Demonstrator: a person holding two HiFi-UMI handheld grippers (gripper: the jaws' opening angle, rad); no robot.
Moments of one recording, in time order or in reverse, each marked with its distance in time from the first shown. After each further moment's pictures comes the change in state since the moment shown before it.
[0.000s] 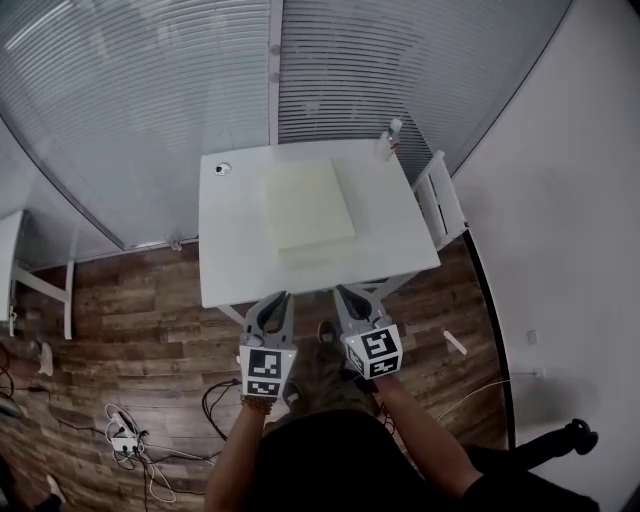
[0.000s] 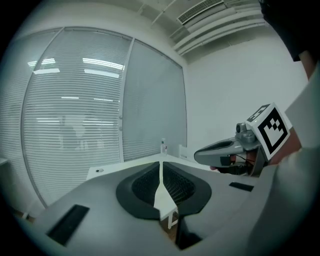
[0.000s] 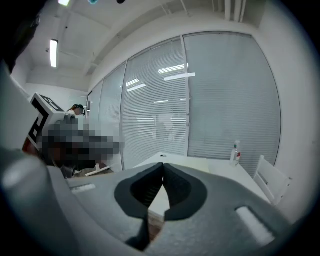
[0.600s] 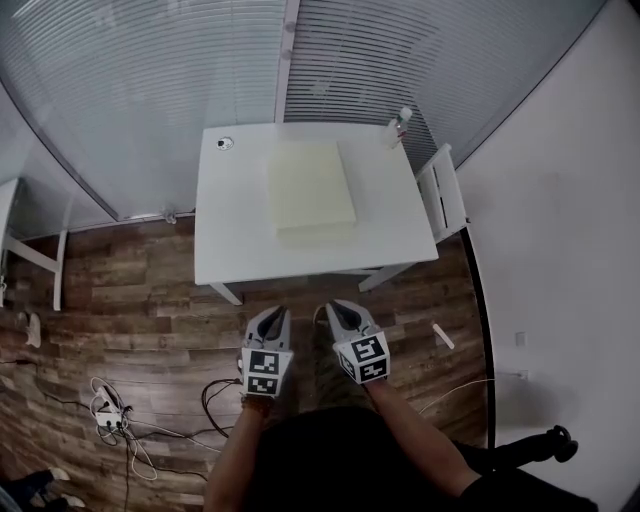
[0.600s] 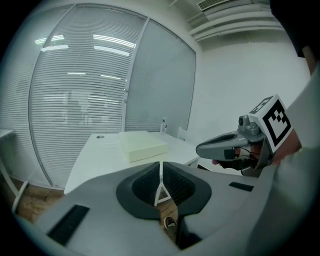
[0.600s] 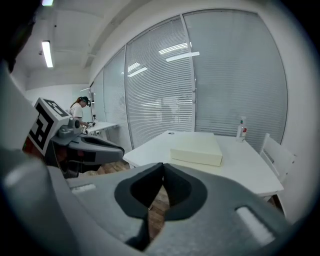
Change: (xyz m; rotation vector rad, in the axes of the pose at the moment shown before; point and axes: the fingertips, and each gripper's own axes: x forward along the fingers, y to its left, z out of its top) left arm -0.017 -0.033 -0.106 -0.184 0.194 -0.007; right arm -0.017 0.032 -0.087 0.037 0.206 0.088
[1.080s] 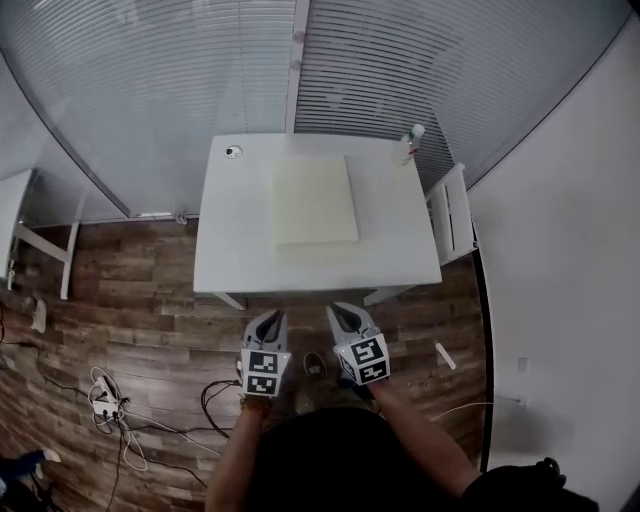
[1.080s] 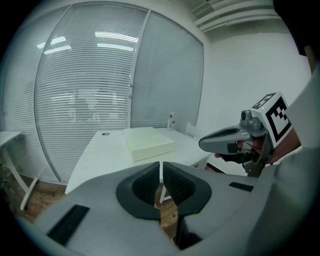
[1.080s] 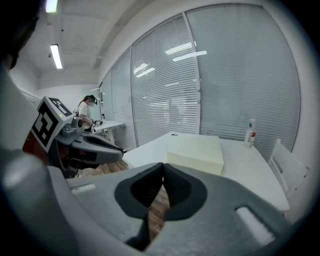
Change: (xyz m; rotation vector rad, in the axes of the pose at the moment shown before) left arm 0.036 0.003 0.008 -0.029 0.069 0.098; right arm 0.019 -0.043 0.009 -0.061 0.001 0.091
